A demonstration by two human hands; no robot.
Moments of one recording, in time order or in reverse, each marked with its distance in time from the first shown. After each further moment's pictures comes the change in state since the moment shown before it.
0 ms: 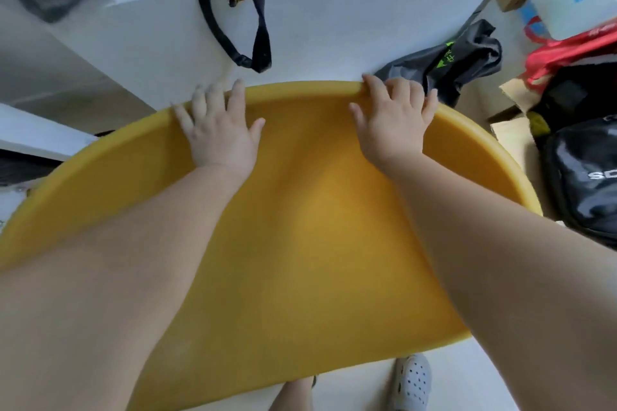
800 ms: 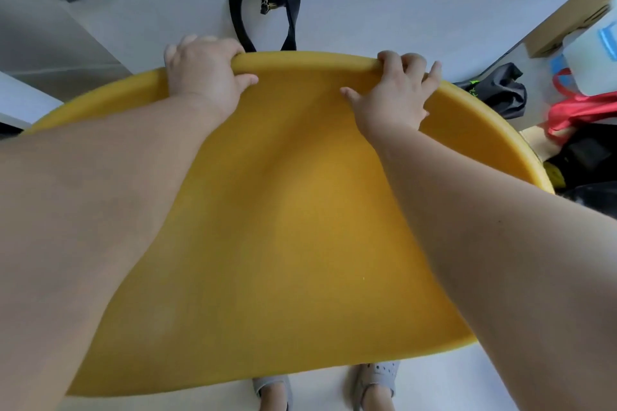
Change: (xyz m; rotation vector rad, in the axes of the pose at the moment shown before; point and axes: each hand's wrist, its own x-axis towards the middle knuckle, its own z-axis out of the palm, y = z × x) left_hand 0.094 -0.030 -0.028 -0.165 0.071 -0.067; right_hand 0.078 -0.053 0.000 0.221 -0.047 0.193
